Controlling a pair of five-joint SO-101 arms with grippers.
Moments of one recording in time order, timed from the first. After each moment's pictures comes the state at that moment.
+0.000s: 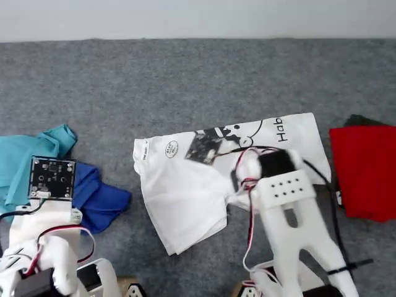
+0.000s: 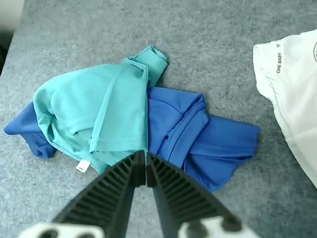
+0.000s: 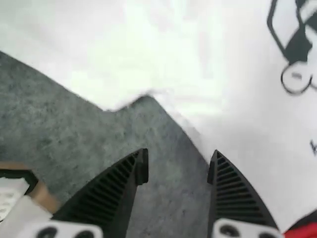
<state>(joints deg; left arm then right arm) -28.6 -79.7 40.4 96.9 -19.9 -20.8 -30.1 36.5 80.7 50.4</state>
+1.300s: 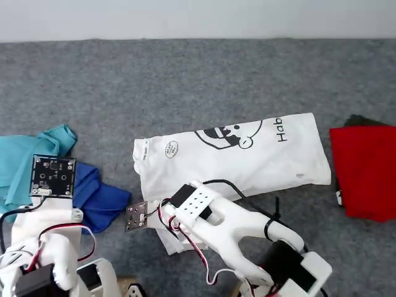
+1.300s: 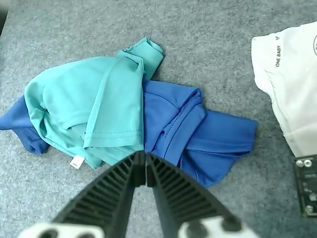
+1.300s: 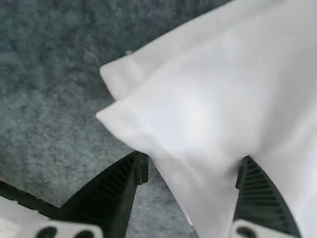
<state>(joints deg) -28.6 -79.7 42.4 96.8 -19.7 -51.5 -1.9 41.2 65.7 43.0</state>
